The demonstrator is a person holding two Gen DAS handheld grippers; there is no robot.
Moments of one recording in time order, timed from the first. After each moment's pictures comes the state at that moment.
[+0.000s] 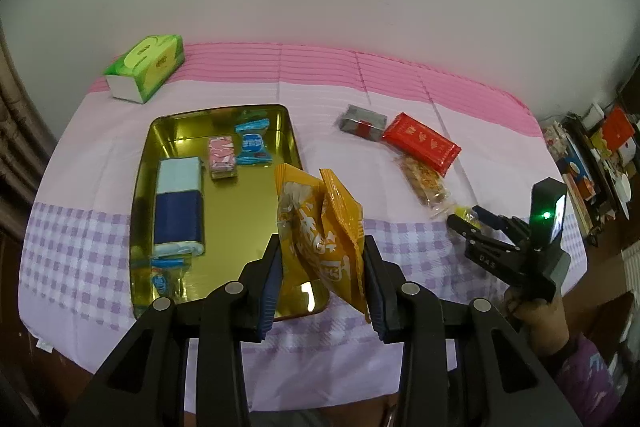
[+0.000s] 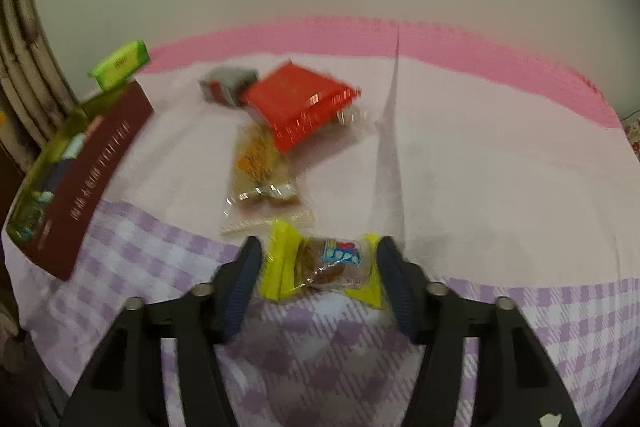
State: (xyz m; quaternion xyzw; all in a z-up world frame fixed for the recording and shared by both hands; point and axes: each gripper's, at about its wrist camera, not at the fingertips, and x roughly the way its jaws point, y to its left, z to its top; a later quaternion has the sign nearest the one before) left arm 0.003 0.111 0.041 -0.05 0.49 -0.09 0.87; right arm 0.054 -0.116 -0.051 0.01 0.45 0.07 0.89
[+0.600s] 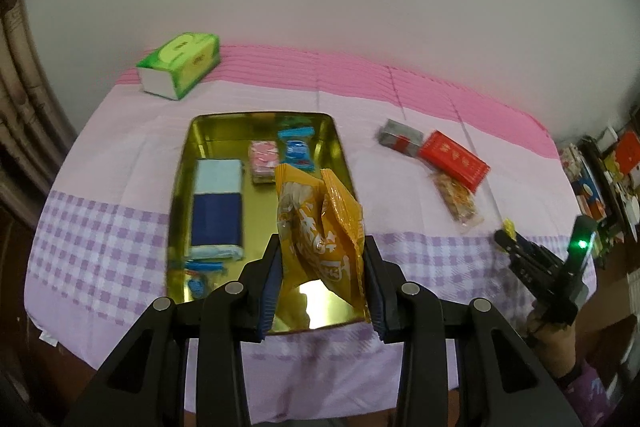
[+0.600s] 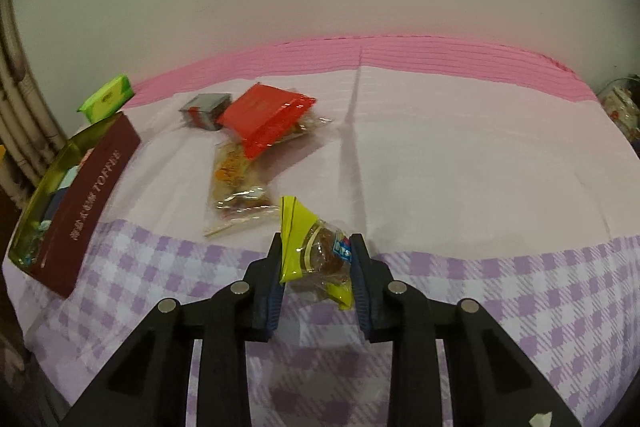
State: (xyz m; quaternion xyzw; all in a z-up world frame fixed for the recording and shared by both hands) left arm 0.003 0.152 0.035 -0.06 0.47 -0.05 0.88; right arm 0.024 -0.139 -0.047 0.06 0.41 0.02 0.91
